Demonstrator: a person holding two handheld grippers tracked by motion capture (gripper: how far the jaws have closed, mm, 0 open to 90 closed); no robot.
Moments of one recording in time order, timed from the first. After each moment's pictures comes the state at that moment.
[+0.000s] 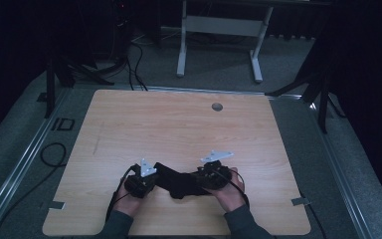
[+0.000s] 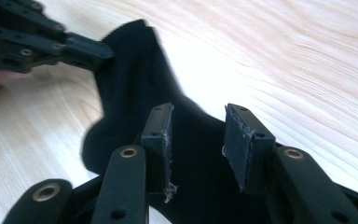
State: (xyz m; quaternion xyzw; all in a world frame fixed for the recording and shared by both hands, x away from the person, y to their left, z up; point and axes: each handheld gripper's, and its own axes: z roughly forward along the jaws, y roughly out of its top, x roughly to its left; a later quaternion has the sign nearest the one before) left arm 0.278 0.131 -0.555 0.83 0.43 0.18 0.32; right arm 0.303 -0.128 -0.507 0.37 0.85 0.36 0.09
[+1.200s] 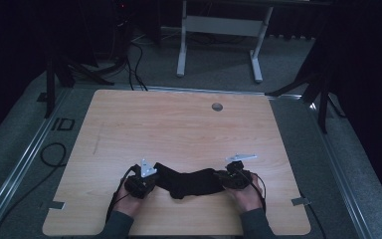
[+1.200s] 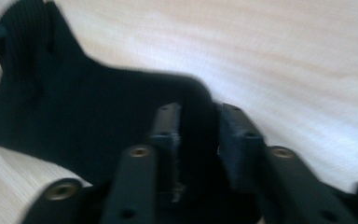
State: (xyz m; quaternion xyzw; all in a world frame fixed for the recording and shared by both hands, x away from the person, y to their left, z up) left arm 0.277 0.131 -0.555 0.83 0.43 0.18 0.32; right arm 0.316 -0.188 -0.540 0.47 0.82 0.33 0.08
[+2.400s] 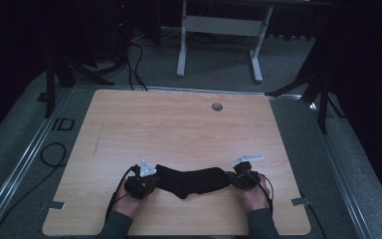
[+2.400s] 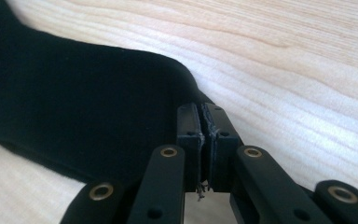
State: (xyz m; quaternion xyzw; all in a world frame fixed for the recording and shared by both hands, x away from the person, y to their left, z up) left arm 0.275 0.132 -0.553 0.83 0.42 0.15 0.33; right arm 0.320 -0.214 -0.545 0.49 0.81 0.31 0.10
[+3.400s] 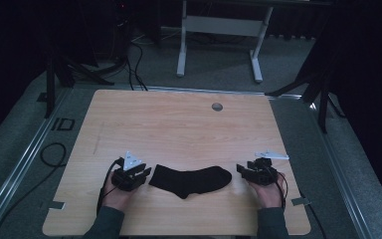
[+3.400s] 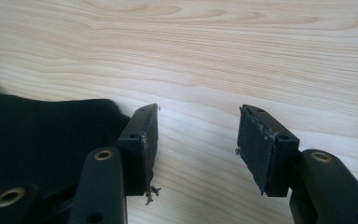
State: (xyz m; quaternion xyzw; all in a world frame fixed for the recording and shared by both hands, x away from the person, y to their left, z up) left arm 0.286 0.172 -0.538 0.78 0.46 0.20 0.37; right arm 0.322 -0.262 -0.529 0.54 0.74 0.37 0.15
